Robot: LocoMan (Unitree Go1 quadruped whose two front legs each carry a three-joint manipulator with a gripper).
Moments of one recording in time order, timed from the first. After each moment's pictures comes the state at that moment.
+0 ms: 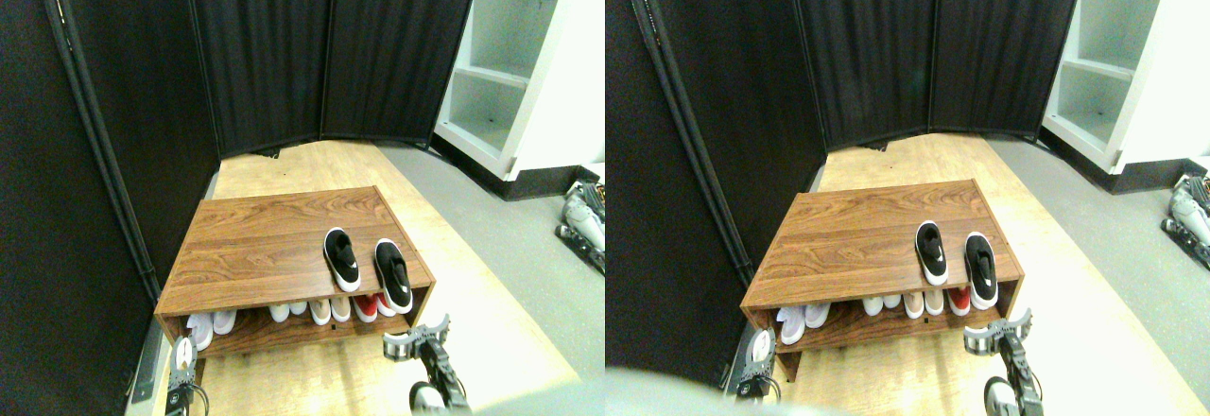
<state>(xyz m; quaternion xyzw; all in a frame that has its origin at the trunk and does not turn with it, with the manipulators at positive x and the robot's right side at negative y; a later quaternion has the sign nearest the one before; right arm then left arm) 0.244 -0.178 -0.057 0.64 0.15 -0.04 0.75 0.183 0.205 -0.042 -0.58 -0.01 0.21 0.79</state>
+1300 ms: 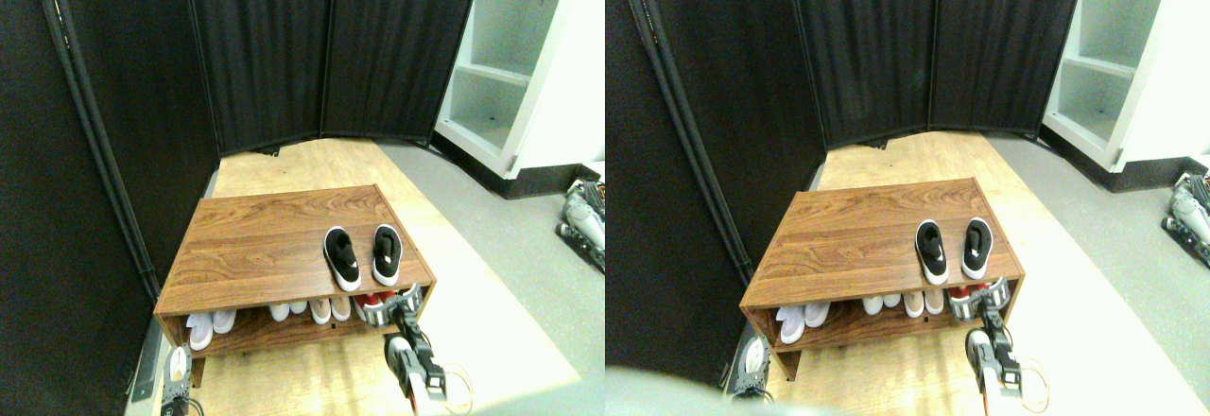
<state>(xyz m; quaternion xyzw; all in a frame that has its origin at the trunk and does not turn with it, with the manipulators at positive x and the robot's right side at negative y) 0.289 -0.177 -0.090 0.58 0.17 -0.10 0.79 0.172 0.211 -0.041 -0.57 -0.03 0.21 0.79</state>
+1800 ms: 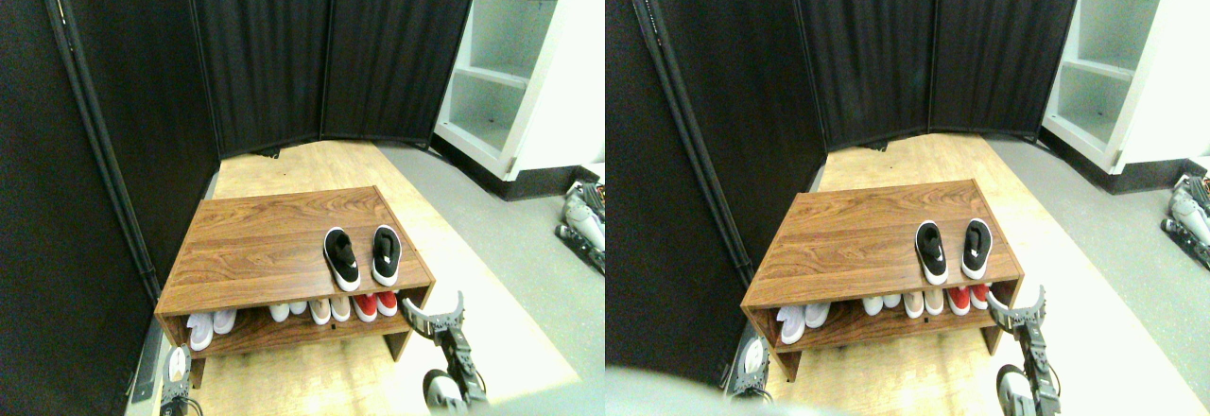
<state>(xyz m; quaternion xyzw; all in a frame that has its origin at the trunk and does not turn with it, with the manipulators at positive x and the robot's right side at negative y) 0.241 -0.220 -0.014 0.58 0.02 -0.11 0.81 0.175 0.212 -0.041 -0.58 -0.03 0.21 0.79</state>
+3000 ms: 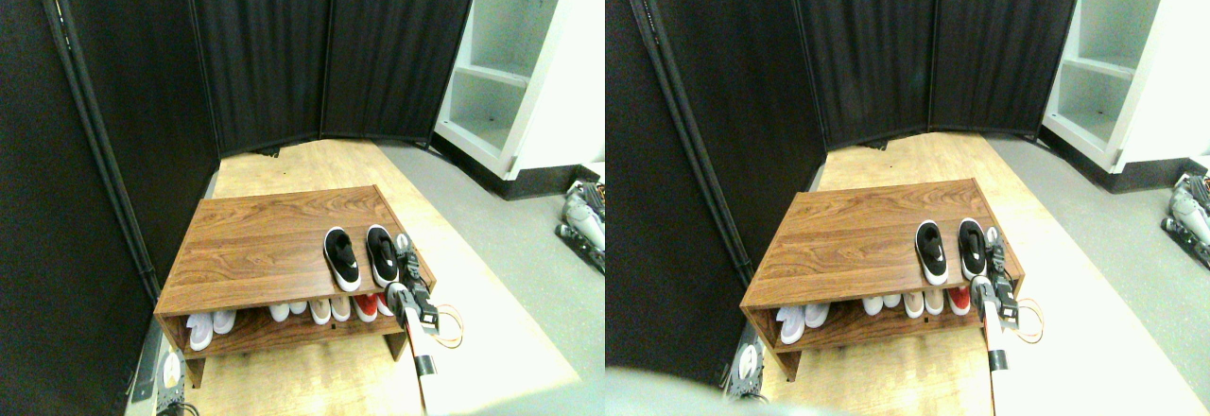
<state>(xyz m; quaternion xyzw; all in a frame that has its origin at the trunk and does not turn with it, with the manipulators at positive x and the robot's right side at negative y) 0.361 -0.228 -0.053 0.50 0.02 -0.20 0.84 0.168 0.217 -0.042 -0.57 -0.05 0.22 0.79</state>
